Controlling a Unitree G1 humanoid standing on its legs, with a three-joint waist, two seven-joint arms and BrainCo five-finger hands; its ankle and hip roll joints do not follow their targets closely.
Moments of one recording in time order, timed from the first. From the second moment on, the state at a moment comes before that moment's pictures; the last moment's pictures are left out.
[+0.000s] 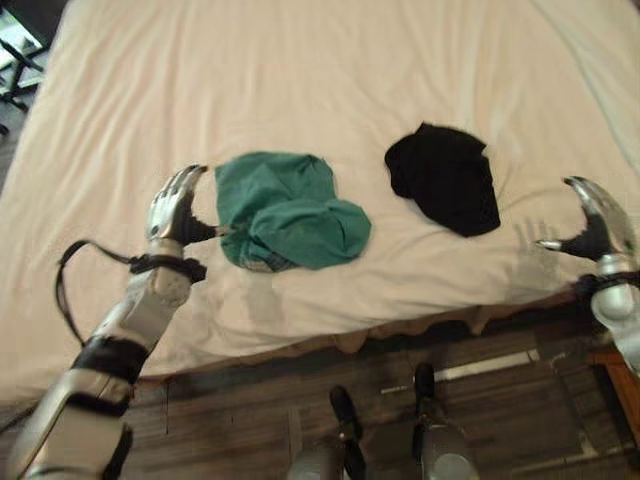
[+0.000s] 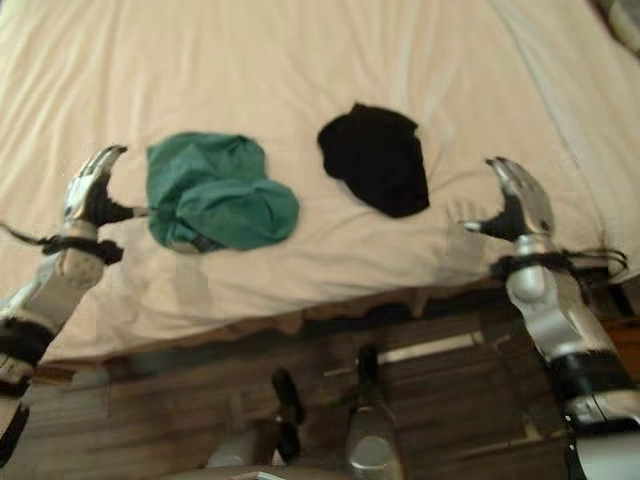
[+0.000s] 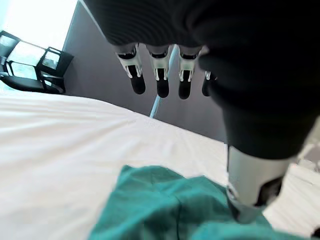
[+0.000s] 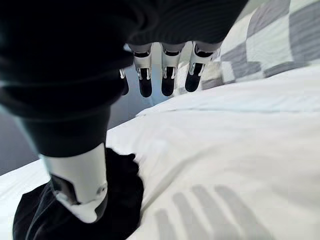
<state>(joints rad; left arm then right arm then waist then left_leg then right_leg) -0.60 0.84 -0.38 0.58 0.22 -0.15 0.29 -0.39 -0.90 0.20 0.32 -0.32 -0.09 -0.35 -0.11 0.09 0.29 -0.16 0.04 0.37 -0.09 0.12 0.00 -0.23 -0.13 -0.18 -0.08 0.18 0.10</state>
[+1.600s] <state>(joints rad) 0.14 0.57 -0.17 0.25 -0.48 -0.25 -0.10 -0.77 -0.98 0.31 0.79 -0.35 -0.02 -0.25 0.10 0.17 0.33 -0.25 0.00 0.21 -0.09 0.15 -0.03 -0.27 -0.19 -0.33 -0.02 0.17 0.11</state>
